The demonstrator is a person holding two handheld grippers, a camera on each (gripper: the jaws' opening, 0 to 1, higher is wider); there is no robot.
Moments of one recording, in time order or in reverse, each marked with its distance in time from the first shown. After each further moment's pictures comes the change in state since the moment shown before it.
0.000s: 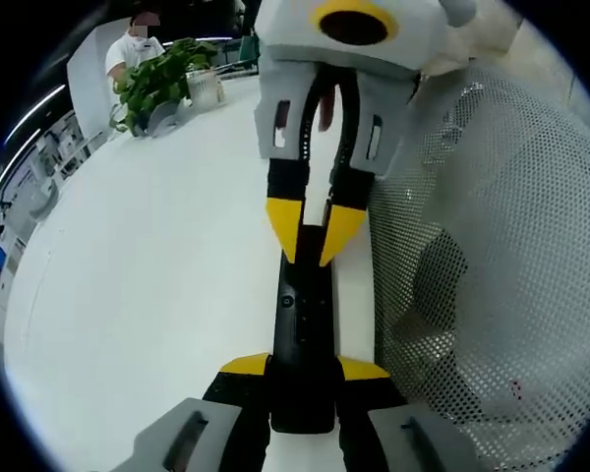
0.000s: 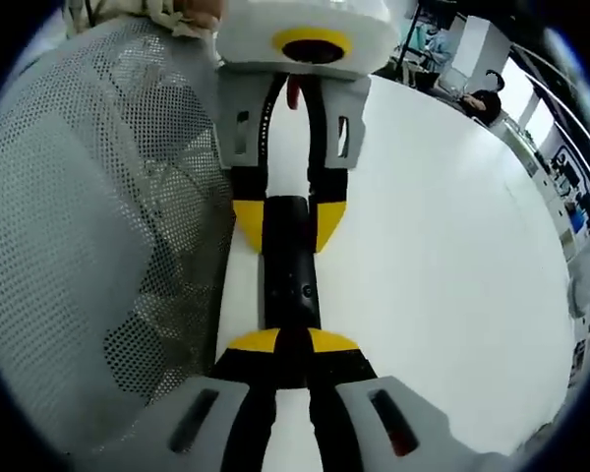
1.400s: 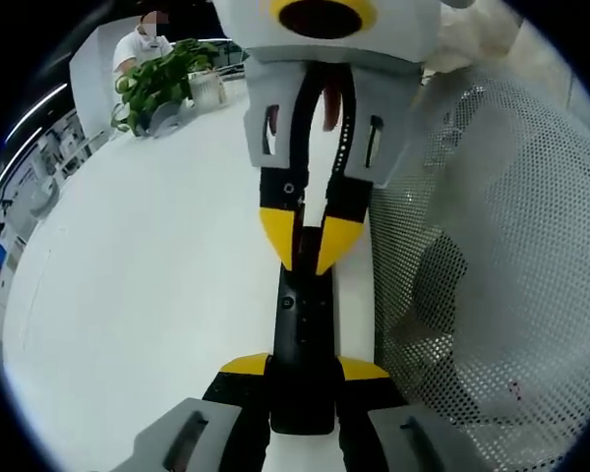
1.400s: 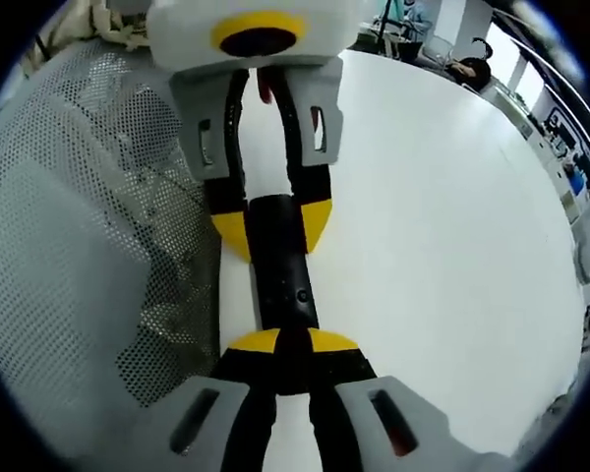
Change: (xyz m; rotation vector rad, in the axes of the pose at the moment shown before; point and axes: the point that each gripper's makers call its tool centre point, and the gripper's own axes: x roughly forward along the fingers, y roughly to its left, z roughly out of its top) left arm 0.000 0.000 0.000 -0.008 -0.008 0.002; right arm 0.004 -0.002 0.003 0.139 0.058 0.003
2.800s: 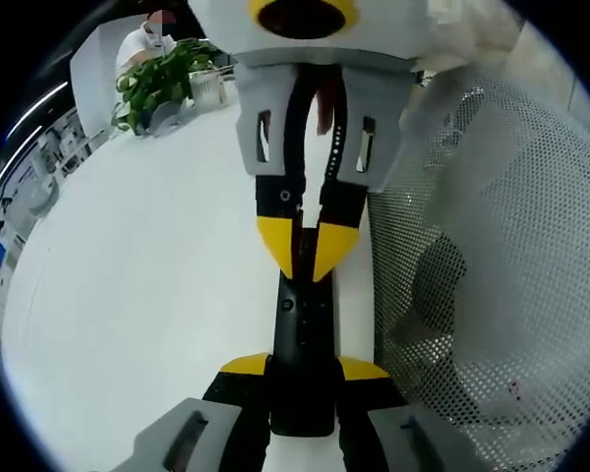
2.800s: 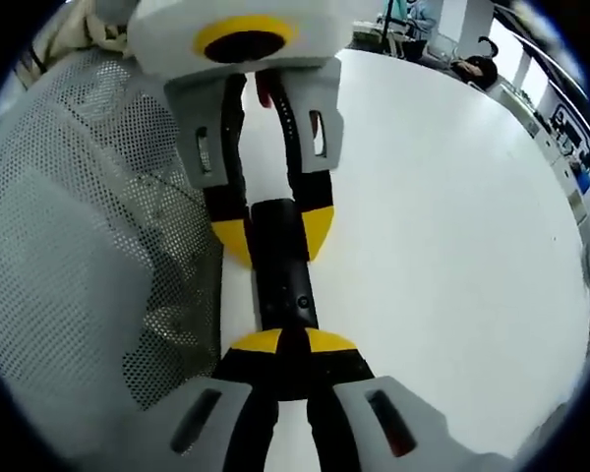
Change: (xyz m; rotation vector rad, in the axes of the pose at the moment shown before) left arm 0.001 0.001 0.000 -0.005 -0.001 -0.006; right arm 0.003 0.002 0.004 -0.098 0.000 0.028
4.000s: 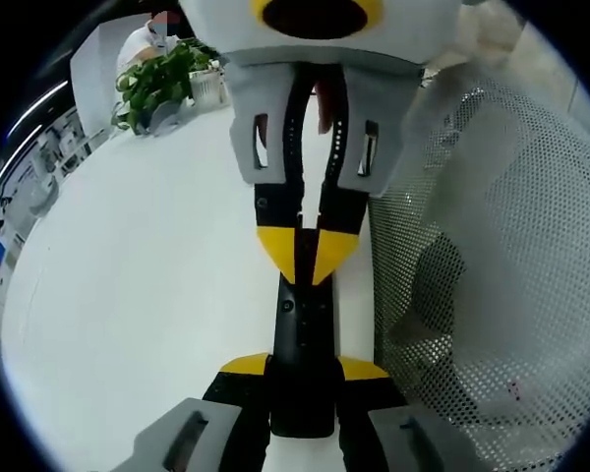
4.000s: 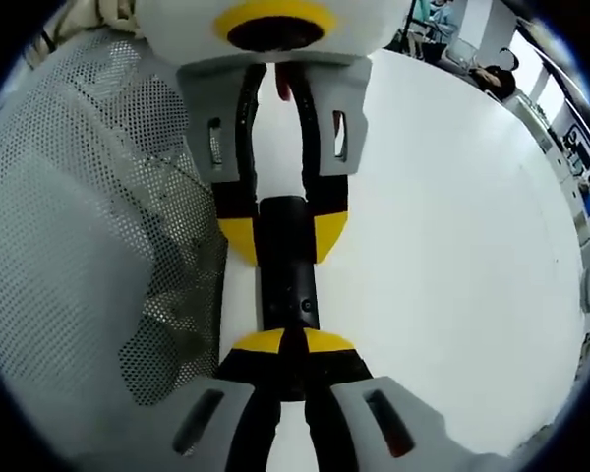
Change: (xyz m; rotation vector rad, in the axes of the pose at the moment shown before) left arm 0.000 0.000 0.000 -0.002 0.000 -0.004; right arm 0.002 0.001 0.002 -0.026 0.049 0.019
